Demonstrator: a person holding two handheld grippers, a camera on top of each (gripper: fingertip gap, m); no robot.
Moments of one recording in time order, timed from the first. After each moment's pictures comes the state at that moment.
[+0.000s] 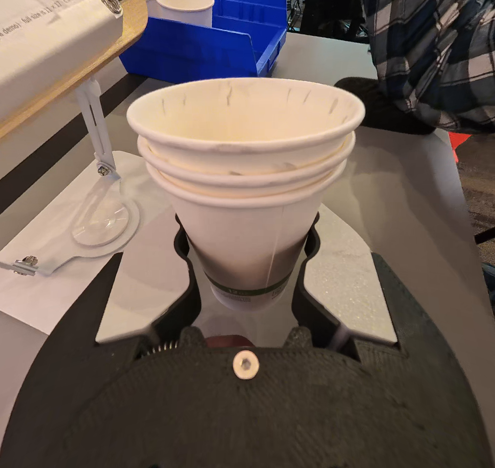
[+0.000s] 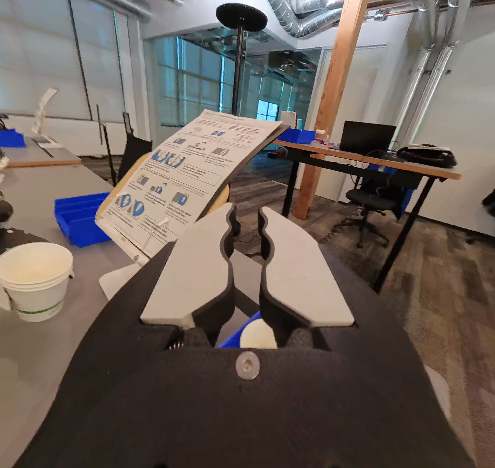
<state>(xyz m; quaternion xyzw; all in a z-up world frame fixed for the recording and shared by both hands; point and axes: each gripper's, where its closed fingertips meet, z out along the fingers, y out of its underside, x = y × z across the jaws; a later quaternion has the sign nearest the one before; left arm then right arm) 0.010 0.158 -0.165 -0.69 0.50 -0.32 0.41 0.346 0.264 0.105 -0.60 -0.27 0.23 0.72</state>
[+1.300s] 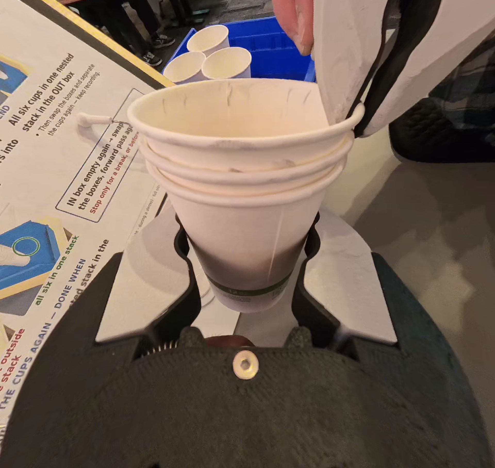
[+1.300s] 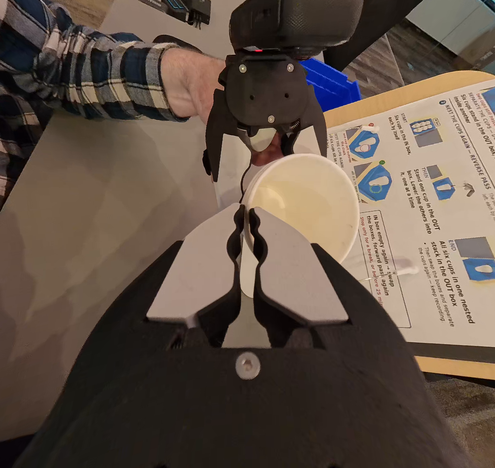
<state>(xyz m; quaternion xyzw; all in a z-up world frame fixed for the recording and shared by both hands) 0.048 0.217 -0.087 -0.66 0.56 -0.21 0.45 0.050 0.163 -0.028 -0.54 -0.69 0.21 0.43</state>
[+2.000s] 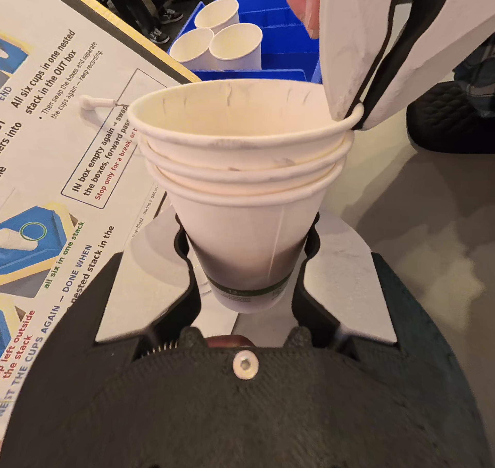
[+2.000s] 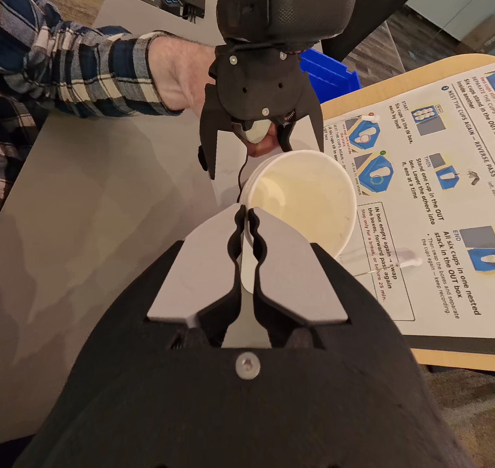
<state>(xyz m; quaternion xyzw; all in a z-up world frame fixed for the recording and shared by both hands) 0.042 0.221 -0.092 -0.68 0.56 -0.18 0.44 0.052 0.168 -0.032 -0.56 -0.68 0.21 0.43</state>
